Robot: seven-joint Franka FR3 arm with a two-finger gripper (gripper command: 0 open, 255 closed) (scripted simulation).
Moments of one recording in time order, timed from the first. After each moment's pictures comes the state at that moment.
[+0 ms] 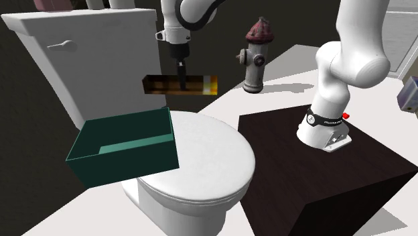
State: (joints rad) arm -0.21 0.17 -0.22 -1.99 0.06 2.15 -0.37
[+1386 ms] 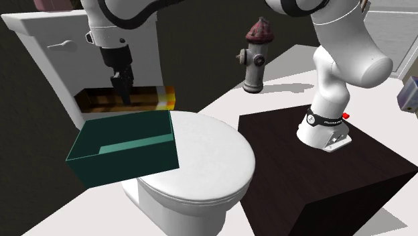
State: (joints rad) arm -0.09 0.66 -0.12 -1.19 0.09 1.83 -0.11
